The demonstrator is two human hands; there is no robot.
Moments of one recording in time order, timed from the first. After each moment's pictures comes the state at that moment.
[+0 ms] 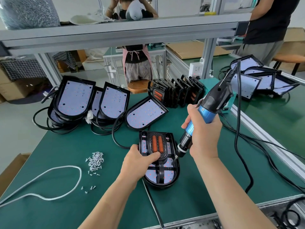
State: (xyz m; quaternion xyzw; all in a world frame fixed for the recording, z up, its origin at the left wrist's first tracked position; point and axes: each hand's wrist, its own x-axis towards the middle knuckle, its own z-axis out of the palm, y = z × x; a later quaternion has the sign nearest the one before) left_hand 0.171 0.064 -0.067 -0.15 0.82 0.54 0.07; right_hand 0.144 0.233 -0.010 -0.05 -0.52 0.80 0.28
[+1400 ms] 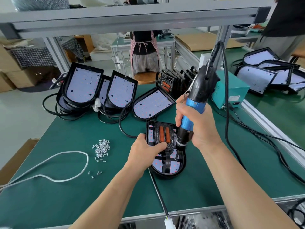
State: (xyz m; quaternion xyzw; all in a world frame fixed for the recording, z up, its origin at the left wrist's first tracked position) left_hand 0.176 0.068 -0.064 -0.14 0.81 0.56 0.05; right_hand 0.133 0.229 -0.017 0.19 -0.58 0.79 0.11
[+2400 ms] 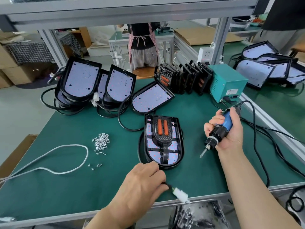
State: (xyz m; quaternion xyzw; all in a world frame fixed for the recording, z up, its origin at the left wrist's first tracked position) left_hand 0.264 0.045 -0.090 0.32 0.92 0.15 -0.16; right_hand 0.119 0.318 -0.100 -0.11 -0.17 0.98 0.00
